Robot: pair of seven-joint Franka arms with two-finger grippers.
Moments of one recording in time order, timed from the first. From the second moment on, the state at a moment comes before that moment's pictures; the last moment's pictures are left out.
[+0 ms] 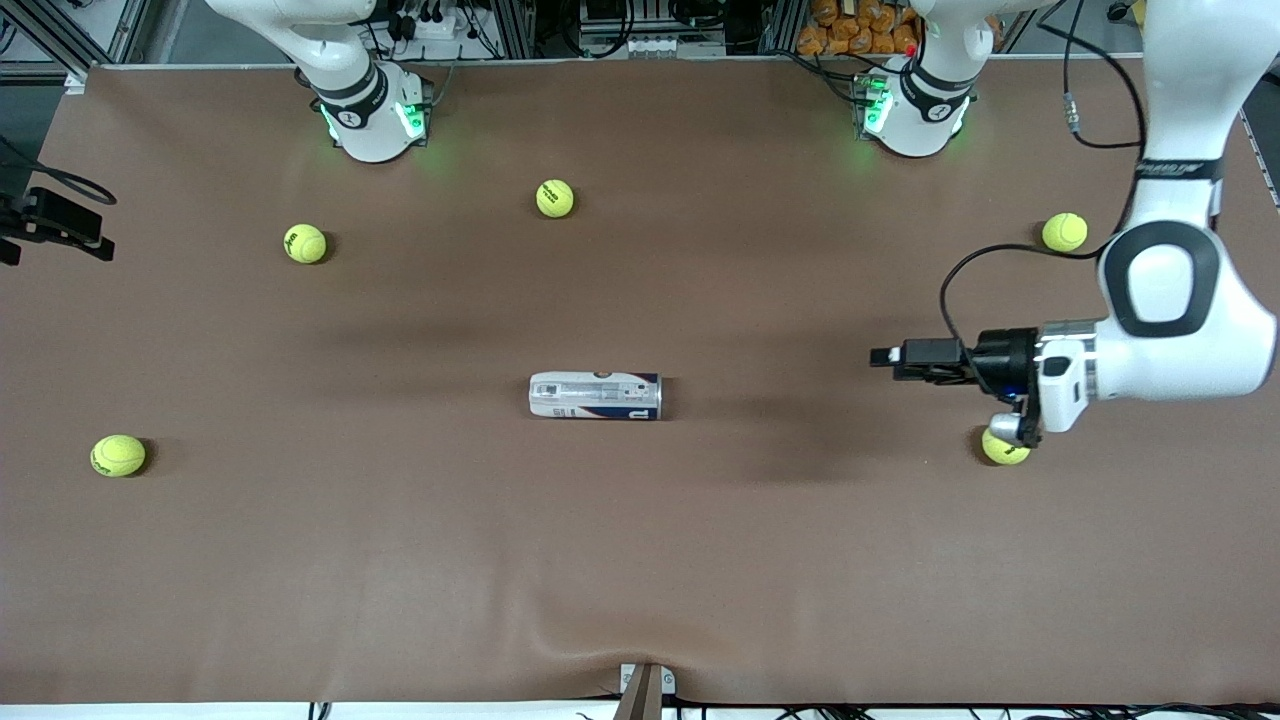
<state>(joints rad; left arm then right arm) 0.12 0.40 -0.20 -1.76 -0.96 1.81 0.34 -0.04 0.03 -0.05 -1.46 -0.02 1.41 -0.12</state>
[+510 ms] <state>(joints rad) 0.05 0.54 -0.23 -1.76 -1.18 1.94 0.51 -0.03 0.02 -0.08 -1.46 0.03 1.41 -0.05</state>
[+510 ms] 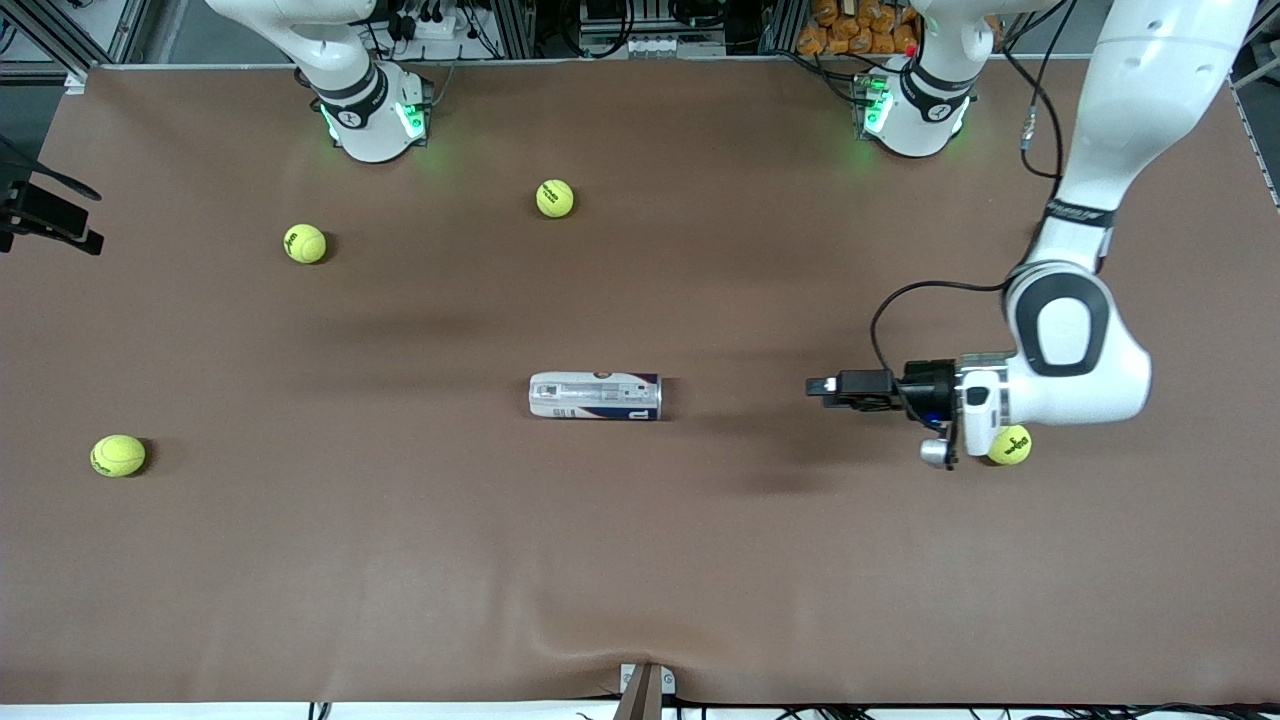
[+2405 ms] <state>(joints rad) -0.25 0.80 -0.24 -1.72 -1.66 2.18 0.81 -0.03 0.00 -0.08 -1.49 0.00 1.40 -0.04</state>
